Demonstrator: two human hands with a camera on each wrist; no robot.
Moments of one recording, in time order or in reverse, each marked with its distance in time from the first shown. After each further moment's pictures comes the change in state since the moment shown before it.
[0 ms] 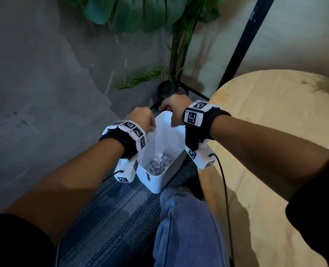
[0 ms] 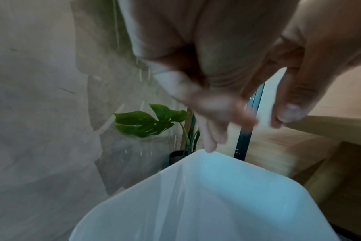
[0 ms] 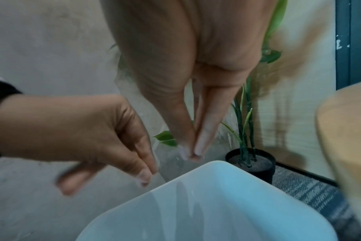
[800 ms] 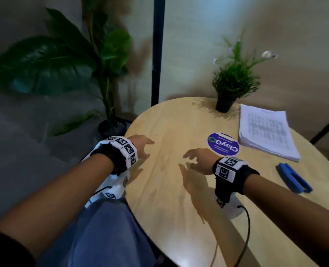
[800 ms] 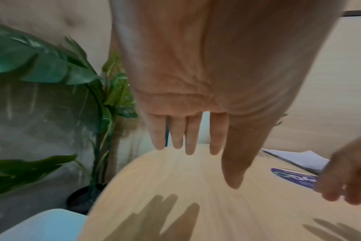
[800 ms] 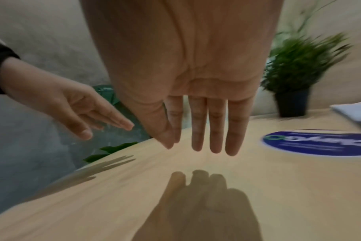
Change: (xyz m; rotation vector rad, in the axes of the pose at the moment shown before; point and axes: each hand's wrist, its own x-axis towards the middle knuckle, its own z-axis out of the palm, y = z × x) left_hand -0.094 0.195 0.026 0.551 -0.191 0.482; right_hand -0.283 0.164 -0.011 0.107 0.043 0.394
